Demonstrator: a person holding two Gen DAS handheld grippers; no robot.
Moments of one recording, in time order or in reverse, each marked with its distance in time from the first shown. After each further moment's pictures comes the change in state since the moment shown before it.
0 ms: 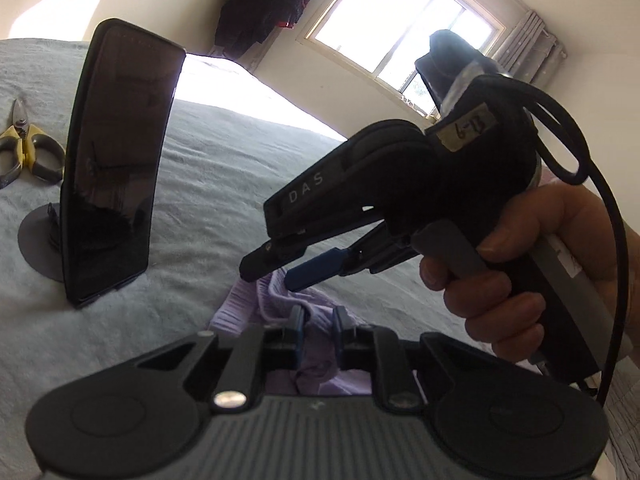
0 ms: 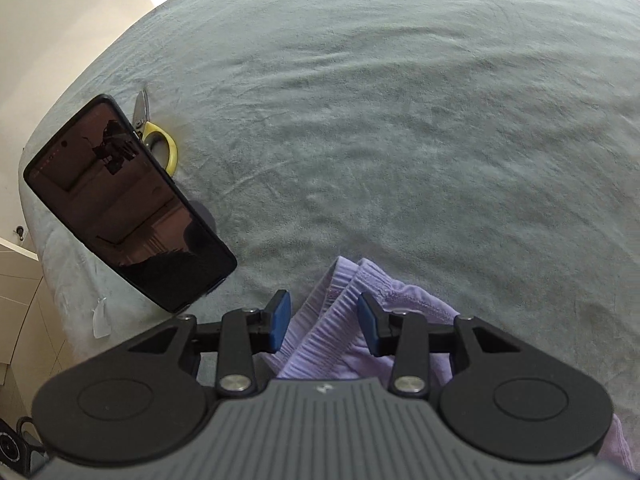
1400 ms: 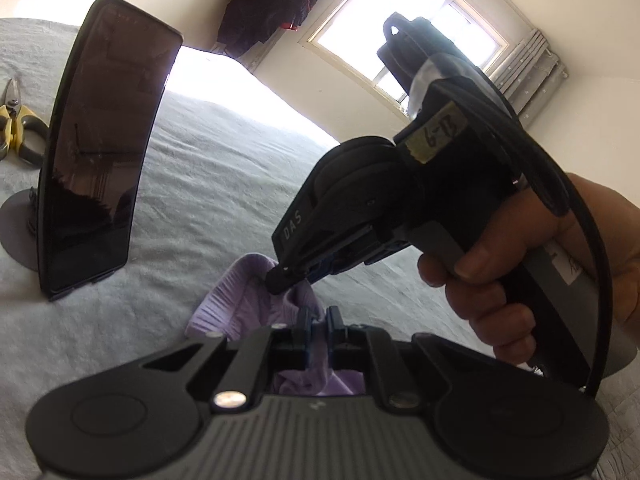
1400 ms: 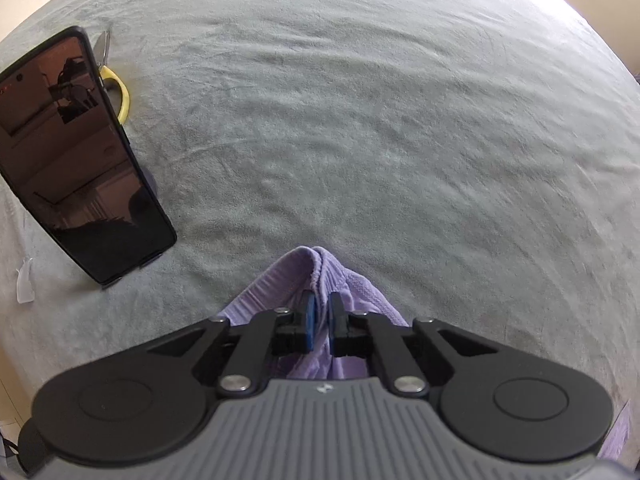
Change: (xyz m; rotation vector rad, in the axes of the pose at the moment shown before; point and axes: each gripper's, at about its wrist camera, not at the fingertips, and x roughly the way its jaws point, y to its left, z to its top) left arm 0.001 0.004 0.001 -0.076 -0.023 -0.014; right arm 0.002 0.012 0.003 -0.136 0.019 -0.244
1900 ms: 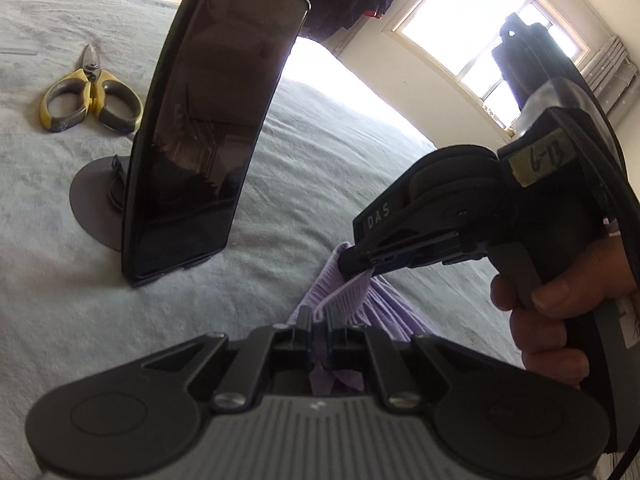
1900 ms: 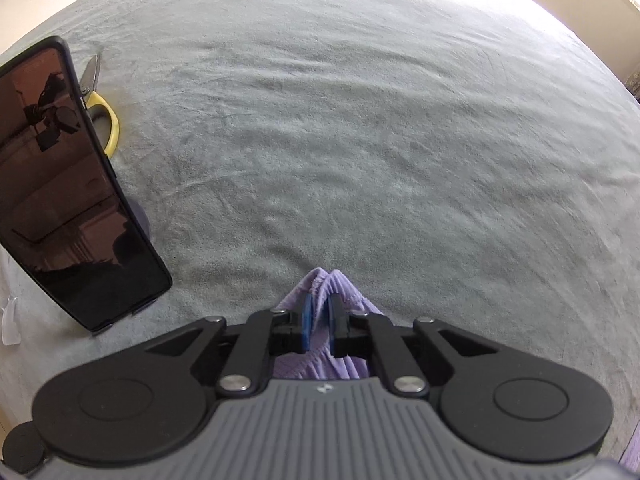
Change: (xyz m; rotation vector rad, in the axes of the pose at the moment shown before) left arm 0.018 0.035 0.006 -0.116 0.048 0.221; right arm 0.020 0.012 0.004 0.022 -0.106 0.025
